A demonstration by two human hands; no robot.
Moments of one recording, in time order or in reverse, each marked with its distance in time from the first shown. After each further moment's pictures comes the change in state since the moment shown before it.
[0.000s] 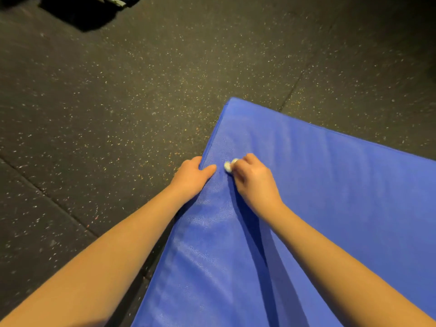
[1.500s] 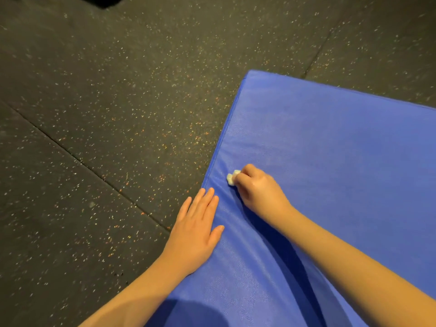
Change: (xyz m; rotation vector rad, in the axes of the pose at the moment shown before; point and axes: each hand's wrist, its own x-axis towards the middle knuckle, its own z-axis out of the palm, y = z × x) left_hand -0.147 -0.121 0.032 0.828 0.113 0.529; right_hand -0.079 -0.017 0.040 0.004 -0.112 -0.239
